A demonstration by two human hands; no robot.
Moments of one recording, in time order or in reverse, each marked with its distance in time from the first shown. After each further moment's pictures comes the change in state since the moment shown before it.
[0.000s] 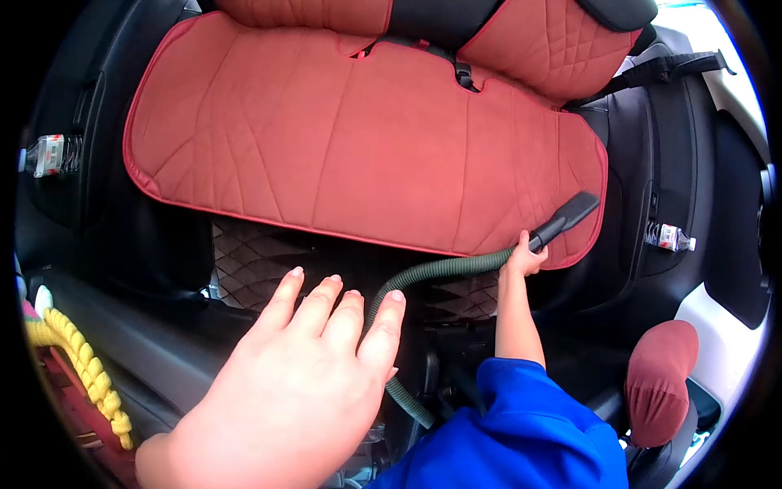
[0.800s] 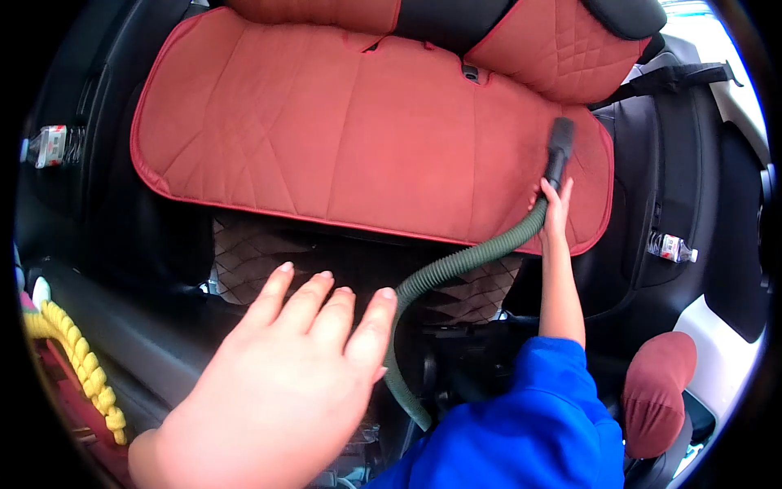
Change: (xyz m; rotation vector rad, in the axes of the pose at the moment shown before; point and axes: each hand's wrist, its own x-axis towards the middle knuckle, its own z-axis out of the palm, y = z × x) left_hand 0.003 -0.004 -0.003 0.008 0.010 -0.030; right_hand 0.021 -0.144 0.052 0.209 -1.061 0.048
